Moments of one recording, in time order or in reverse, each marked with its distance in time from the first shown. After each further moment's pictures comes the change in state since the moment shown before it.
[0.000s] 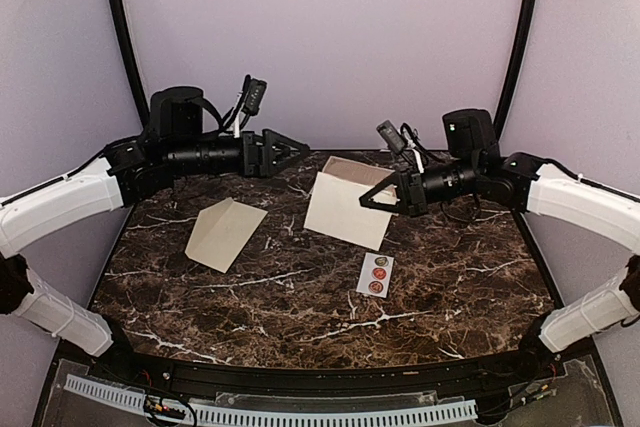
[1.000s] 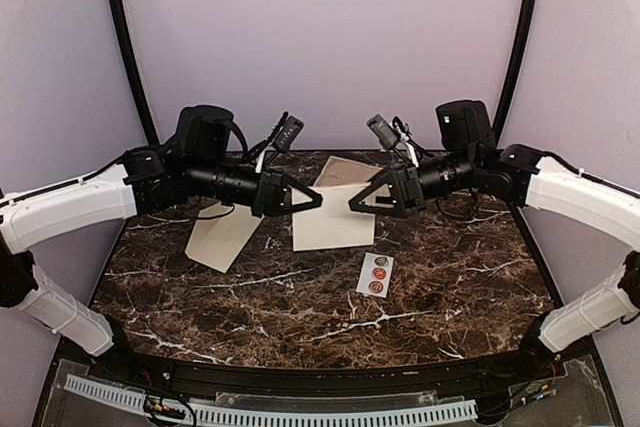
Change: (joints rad) left arm -0.101 0.101 0.071 -0.211 0.270 0.164; right arm 0.055 0.056 0.115 -0.129 -0.090 -0.003
